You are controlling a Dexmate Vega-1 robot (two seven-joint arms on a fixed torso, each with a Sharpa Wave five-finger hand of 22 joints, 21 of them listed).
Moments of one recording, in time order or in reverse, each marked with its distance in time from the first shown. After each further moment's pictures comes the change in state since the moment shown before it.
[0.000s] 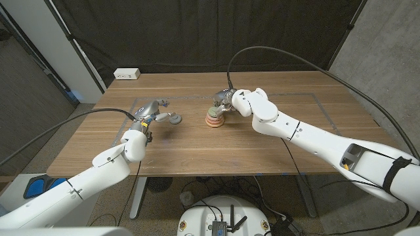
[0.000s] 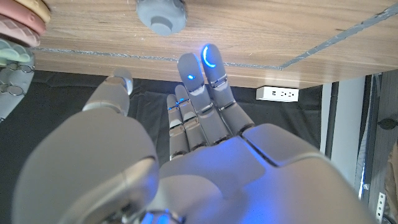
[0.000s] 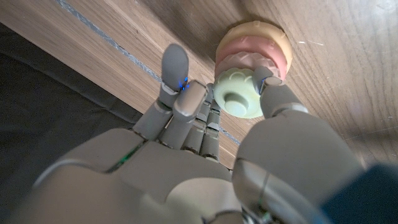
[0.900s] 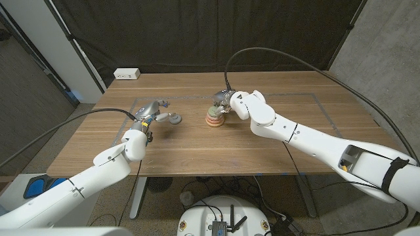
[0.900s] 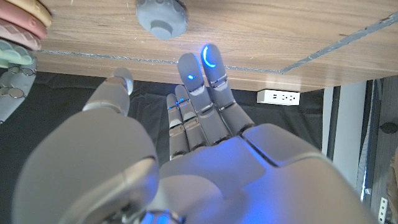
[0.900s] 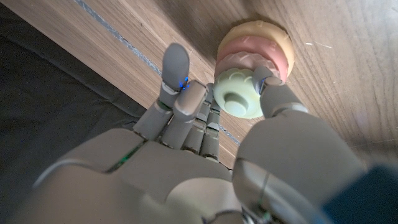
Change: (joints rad) left arm -0.017 -0.006 0.011 0.026 -0.009 -0.019 -0.008; left_hand 0.000 0.000 0.000 0.000 0.000 0.009 -0.001 0.000 0.000 0.000 0.000 0.000 0.000 0.000 0.000 0.000 0.000 0.000 0.000 0.000 0.000; right arm -0.001 0.010 -0.026 0.009 -0.065 -0.007 -0.015; right_hand 0.000 0.000 0.000 0.000 0.007 0.000 0.000 -0.004 0.006 -0.005 -0.005 -0.004 0.002 -0.013 0.002 0.000 0.000 -0.004 0.004 -0.007 -0.006
